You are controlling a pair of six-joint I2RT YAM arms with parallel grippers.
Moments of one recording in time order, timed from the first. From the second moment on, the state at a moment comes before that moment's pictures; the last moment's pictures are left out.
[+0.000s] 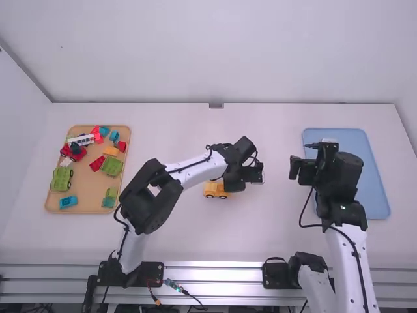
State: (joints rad) left arm -0.76 2.07 1.49 -0.68 0.18 0.73; right arm -0.16 0.87 0.67 -0.38 -0.19 -0.07
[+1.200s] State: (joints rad) left arm -0.83 2.18 1.53 -0.61 0.18 0.73; right arm -0.16 0.87 0.67 -0.41 -0.18 -0.08
